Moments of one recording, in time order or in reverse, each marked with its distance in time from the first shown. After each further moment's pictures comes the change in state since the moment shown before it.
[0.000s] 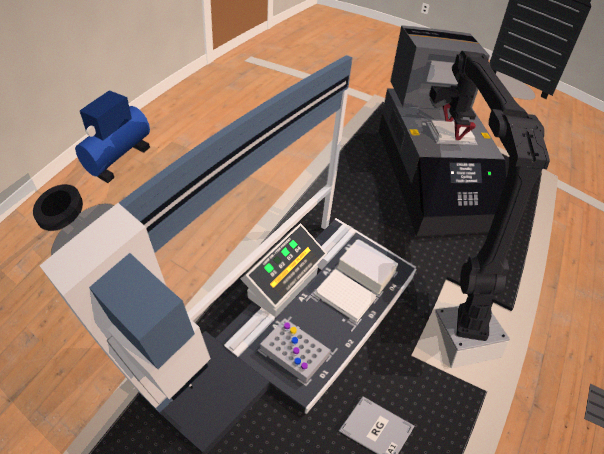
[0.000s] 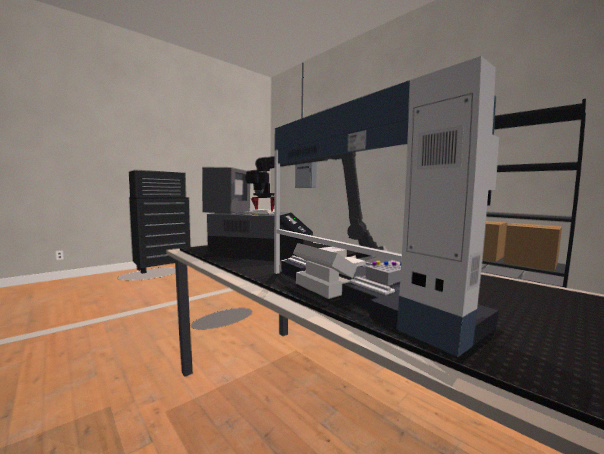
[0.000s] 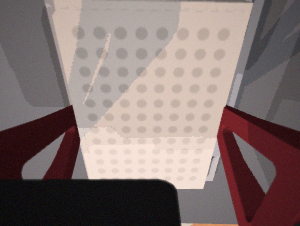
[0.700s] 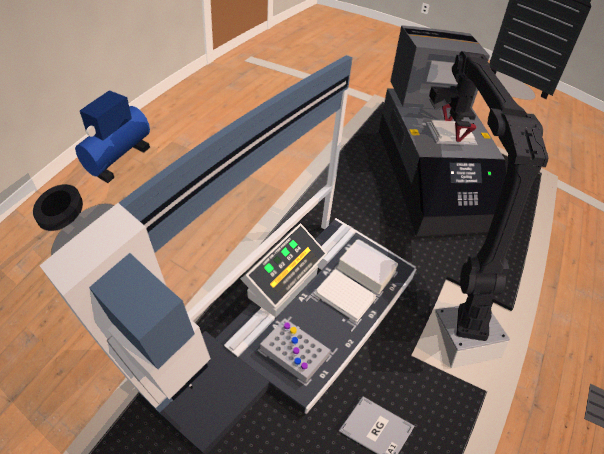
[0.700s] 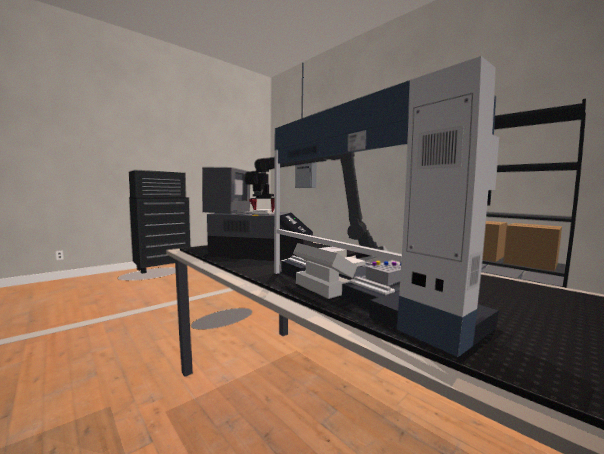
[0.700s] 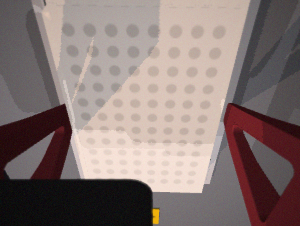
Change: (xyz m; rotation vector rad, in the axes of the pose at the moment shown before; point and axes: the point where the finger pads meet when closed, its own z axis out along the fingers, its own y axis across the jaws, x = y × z) arm 0.003 -0.004 0.005 -0.008 0.000 -0.001
